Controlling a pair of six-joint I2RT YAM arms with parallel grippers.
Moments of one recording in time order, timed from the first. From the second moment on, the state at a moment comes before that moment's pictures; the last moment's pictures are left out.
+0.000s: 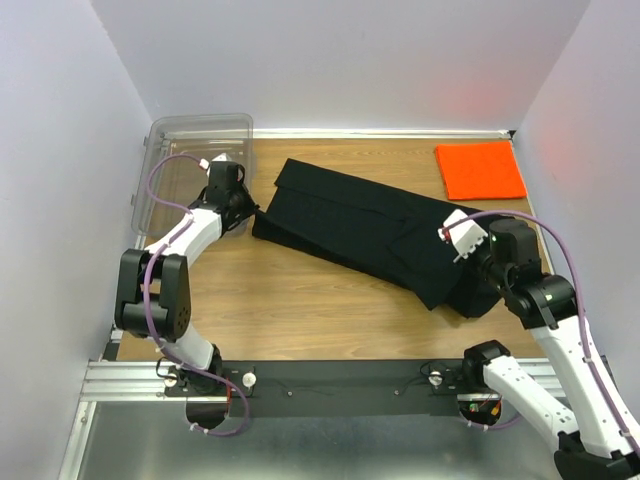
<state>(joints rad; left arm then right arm) -0.14 1.58 1.01 -0.16 -0.01 -0.62 0.31 0.69 0.91 -0.91 0.17 -0.69</state>
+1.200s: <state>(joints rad) -0.17 1.91 1.38 -0.27 -0.04 -0.55 0.27 0.81 0.88 -0.74 0.25 -0.66</state>
